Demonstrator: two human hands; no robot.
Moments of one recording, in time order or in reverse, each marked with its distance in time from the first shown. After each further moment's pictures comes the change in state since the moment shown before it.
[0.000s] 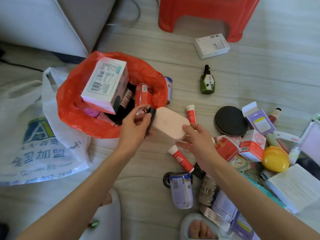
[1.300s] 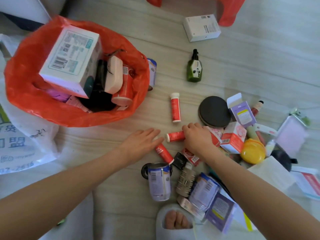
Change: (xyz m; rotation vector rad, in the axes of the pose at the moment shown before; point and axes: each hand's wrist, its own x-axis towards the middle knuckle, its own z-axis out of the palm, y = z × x) left_hand -0.009 -0.071 0.043 1.359 -0.821 0.765; right_hand 0.056 0.026 -0.068 -1.971 -0.106 -0.349
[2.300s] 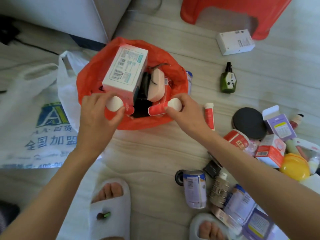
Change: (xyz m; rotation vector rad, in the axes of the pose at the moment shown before) left_hand -0.131 -0.092 -0.066 -0.280 0.890 -0.773; right_hand 0.019 -0.119 -0.109 1.234 0.379 -0.079
